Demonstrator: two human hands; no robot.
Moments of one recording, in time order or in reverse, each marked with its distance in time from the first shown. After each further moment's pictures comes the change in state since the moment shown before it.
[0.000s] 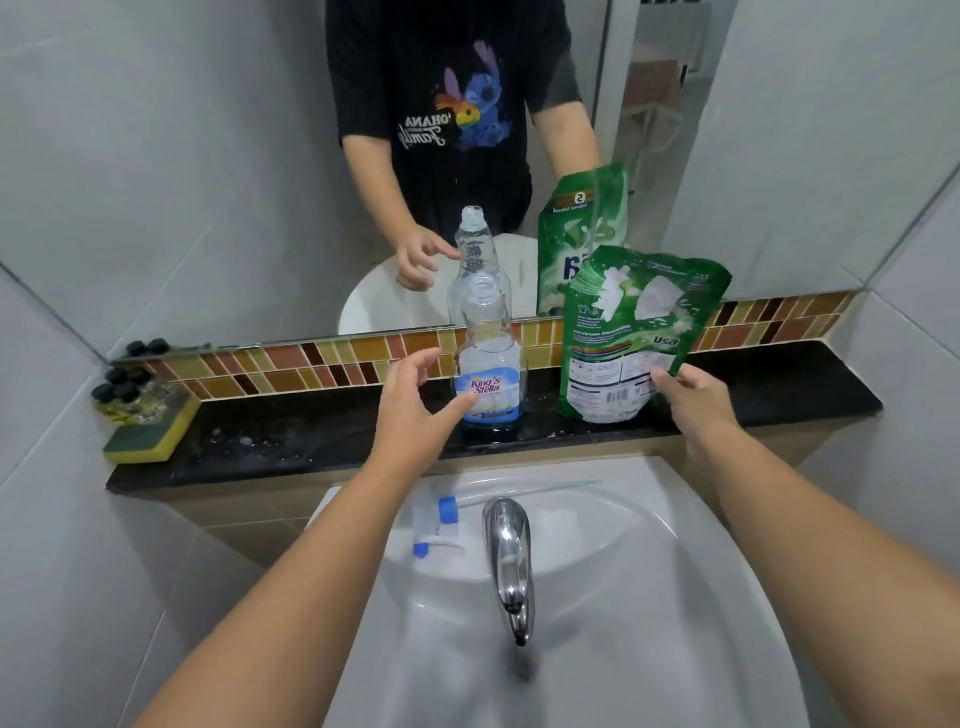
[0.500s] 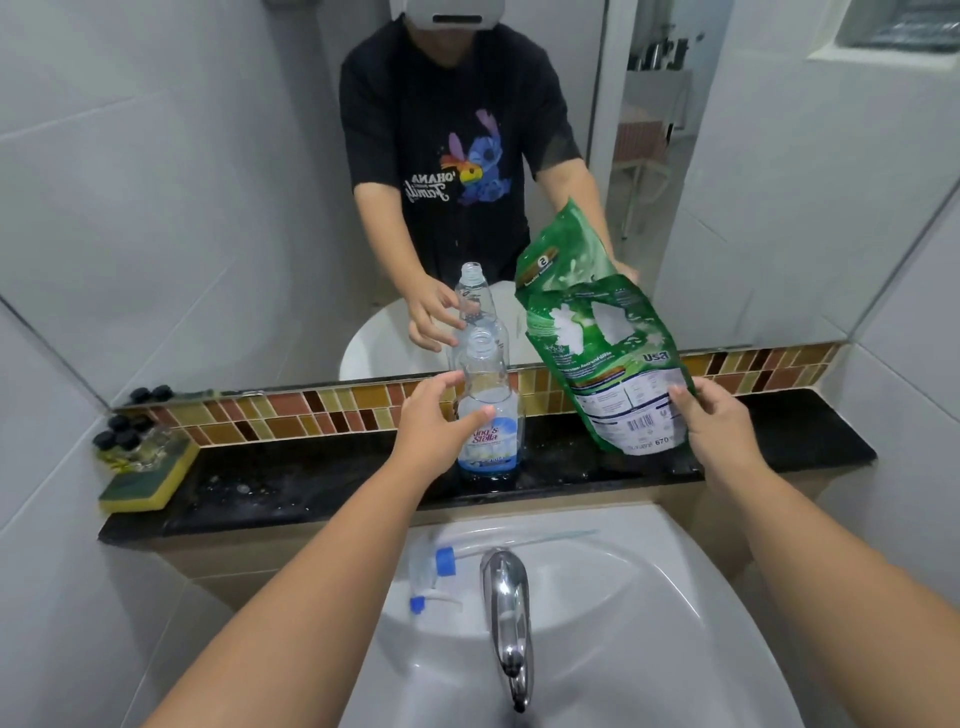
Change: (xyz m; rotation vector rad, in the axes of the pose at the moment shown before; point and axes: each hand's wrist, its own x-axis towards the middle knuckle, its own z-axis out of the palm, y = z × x) left_hand 0.047 0.019 0.013 -0.025 -0.078 -0.021; right_hand -0.002 -0.036 -0.018 0.049 -0.038 -0.192
